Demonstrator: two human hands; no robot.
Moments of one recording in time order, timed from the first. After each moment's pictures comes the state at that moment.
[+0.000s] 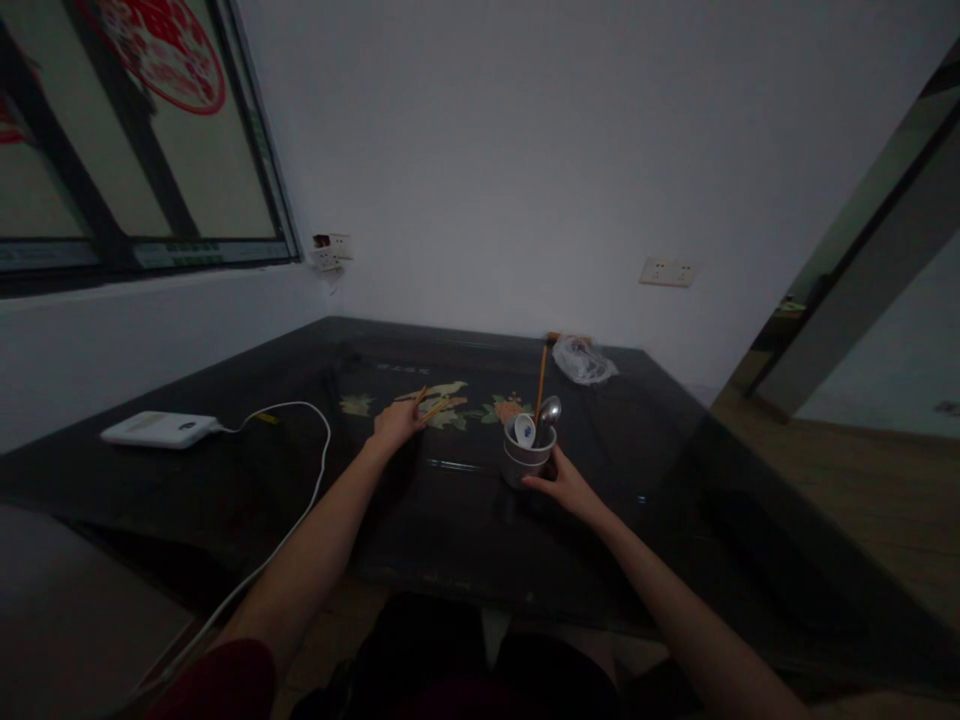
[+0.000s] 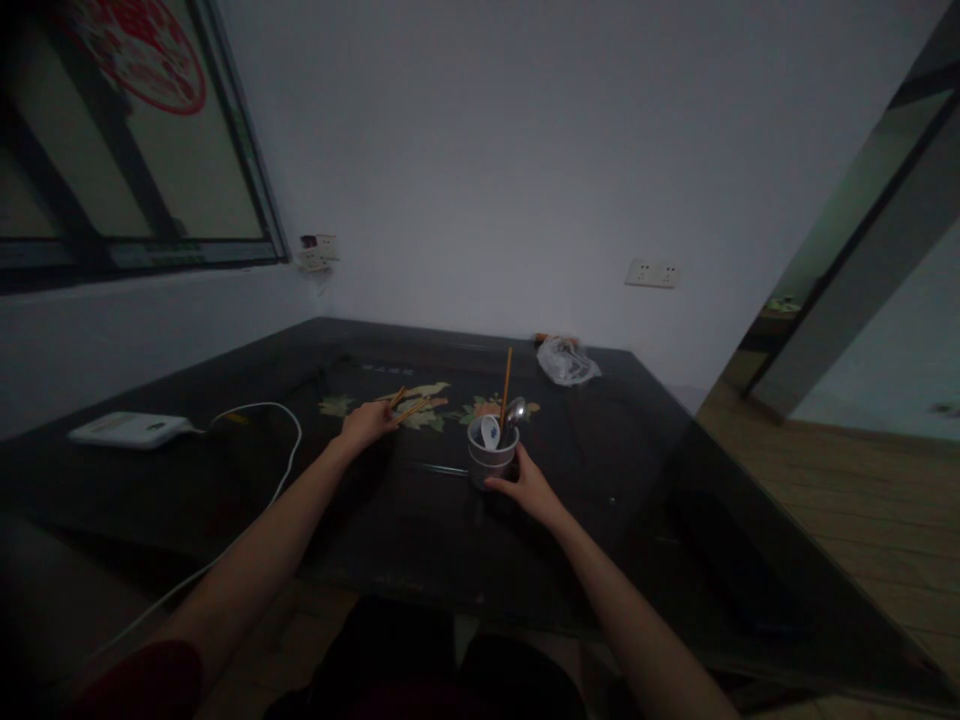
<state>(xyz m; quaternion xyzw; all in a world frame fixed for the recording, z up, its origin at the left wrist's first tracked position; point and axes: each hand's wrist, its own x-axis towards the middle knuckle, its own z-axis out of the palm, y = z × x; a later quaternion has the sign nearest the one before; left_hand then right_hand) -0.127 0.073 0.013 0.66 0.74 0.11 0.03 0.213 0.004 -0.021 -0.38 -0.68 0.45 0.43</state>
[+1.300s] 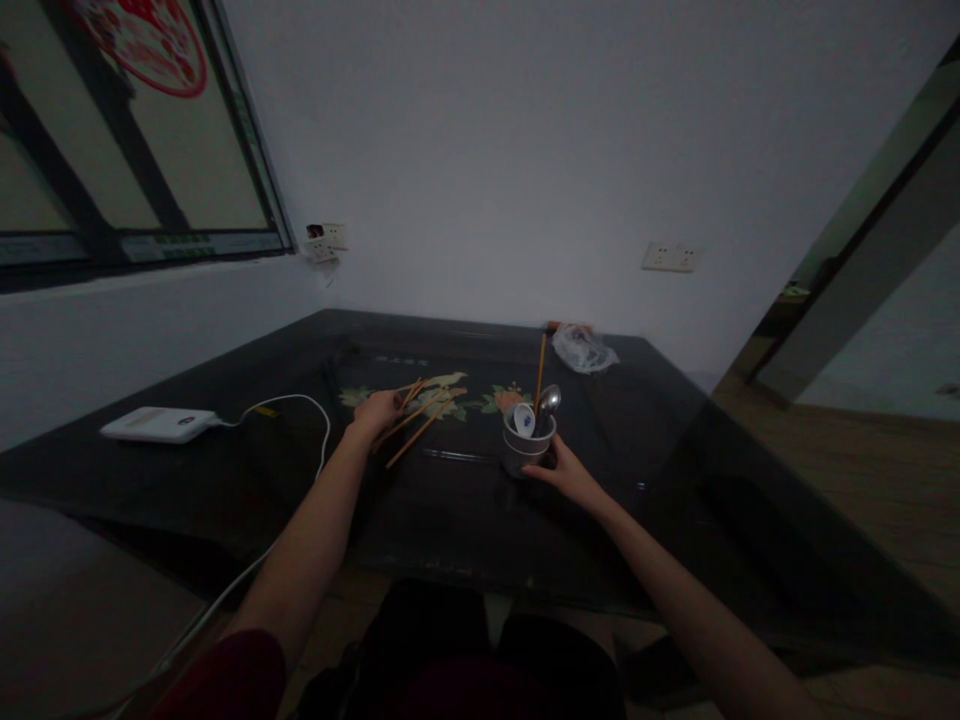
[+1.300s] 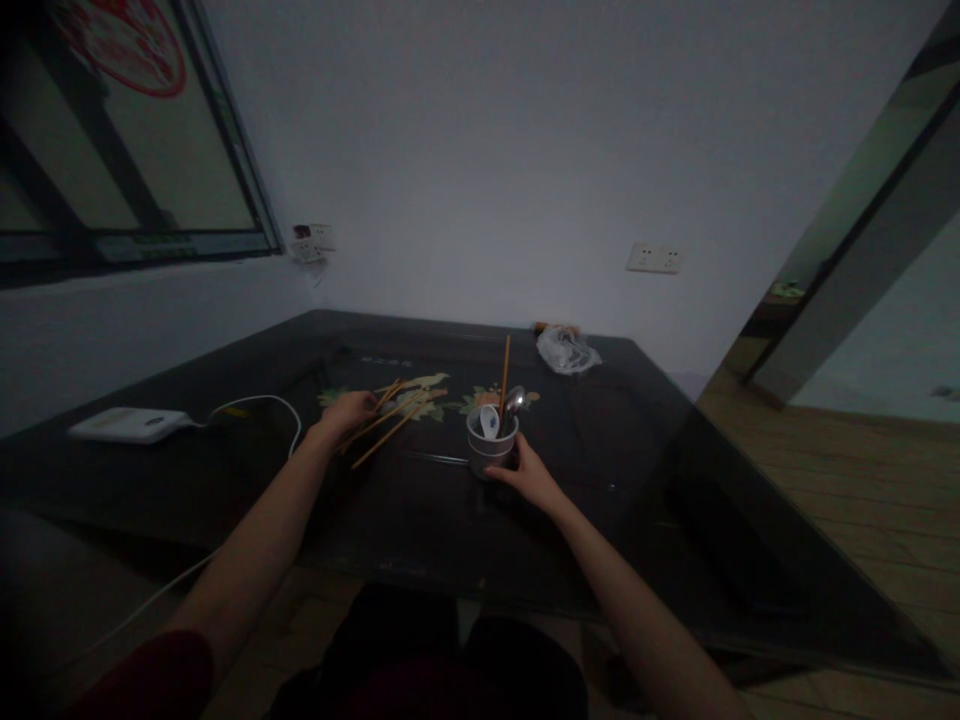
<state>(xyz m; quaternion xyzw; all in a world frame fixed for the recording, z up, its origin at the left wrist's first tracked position) -0.163 0.078 0.019 0.63 0.77 0.07 0.06 0.212 0.004 -0.020 -0.37 -0.68 0.46 0.44</state>
